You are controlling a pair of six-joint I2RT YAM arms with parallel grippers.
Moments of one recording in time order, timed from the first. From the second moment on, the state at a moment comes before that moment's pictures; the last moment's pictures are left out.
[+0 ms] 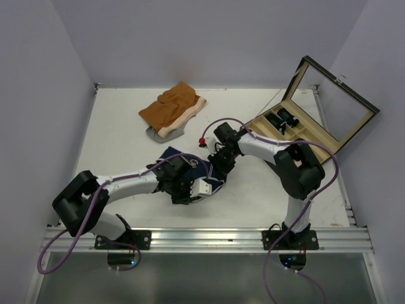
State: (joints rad) left arm -0.82 1.45 0.70 -0.42 0.41 0.64; right arm 0.62 1.91 1.24 -0.66 -0.38 -0.19
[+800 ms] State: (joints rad) left arm -0.84 1.35 0.73 -0.50 0.41 0.73; right arm 0.56 1.87 1.22 -0.71 -0.40 -0.23
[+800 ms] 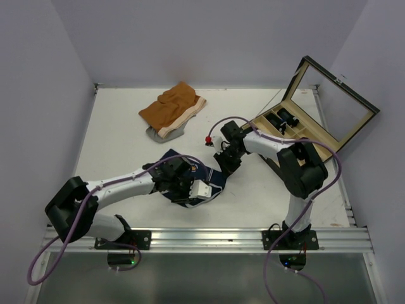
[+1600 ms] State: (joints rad) left arm -0.89 1.26 0.71 -0.62 0.38 0.83; right arm 0.66 1.61 1.08 -0.76 -0.54 -0.26
